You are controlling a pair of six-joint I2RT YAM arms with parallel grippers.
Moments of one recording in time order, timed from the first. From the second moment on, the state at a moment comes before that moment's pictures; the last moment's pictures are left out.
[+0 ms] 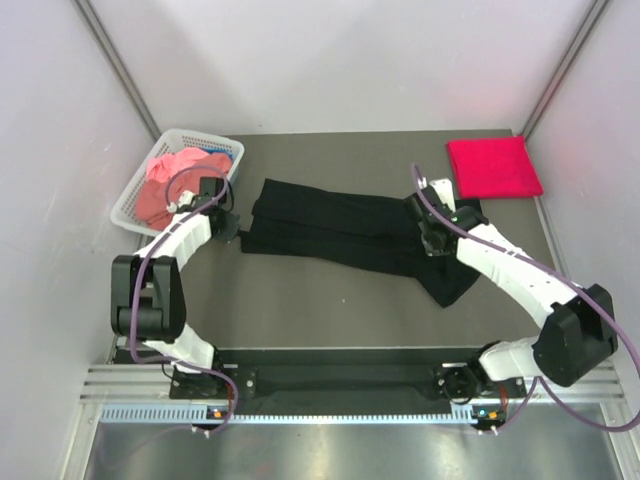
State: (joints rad) left arm -0.05 1.59 1.04 -0.46 -0.22 -1.12; right arm 0.54 1.34 1.08 -0.85 0.61 0.35
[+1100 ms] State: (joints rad) left arm -0.14 1.87 1.44 -0.64 -0.28 -0.78; right arm 0.45 1.64 1.28 -0.83 0.60 0.03
